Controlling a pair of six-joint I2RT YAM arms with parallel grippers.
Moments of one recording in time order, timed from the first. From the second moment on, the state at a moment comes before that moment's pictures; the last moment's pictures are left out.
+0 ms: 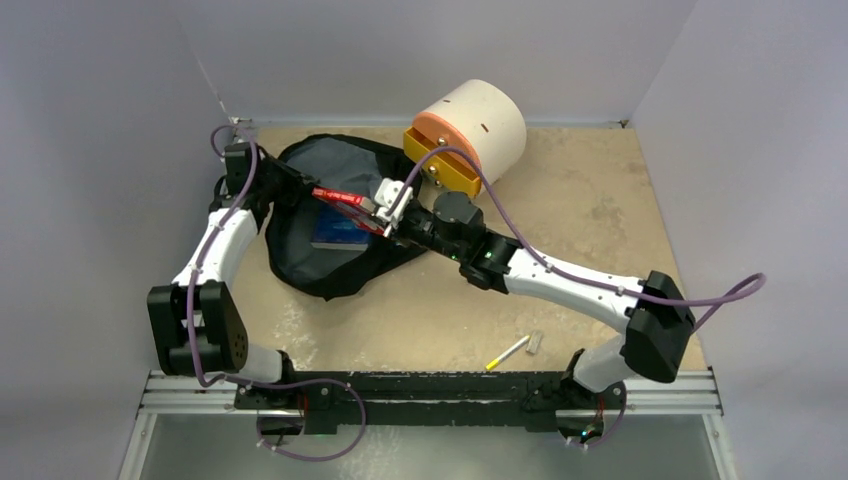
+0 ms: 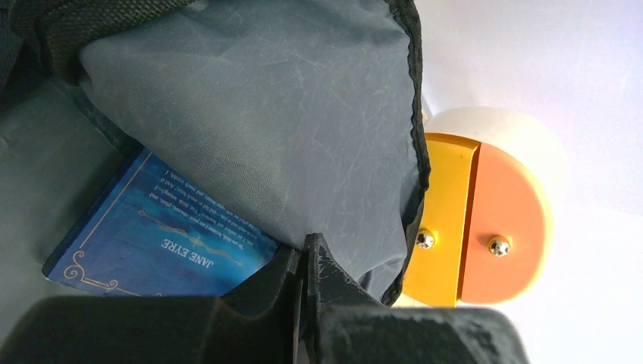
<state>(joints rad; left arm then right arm) 0.10 1.44 1.06 -0.19 0.30 -0.98 0.98 1.46 1.14 0.23 -0.07 -0.30</state>
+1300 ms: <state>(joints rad) 0.10 1.47 1.18 -0.39 0.33 -1.04 1.16 2.04 1.34 0.52 0.43 -1.05</state>
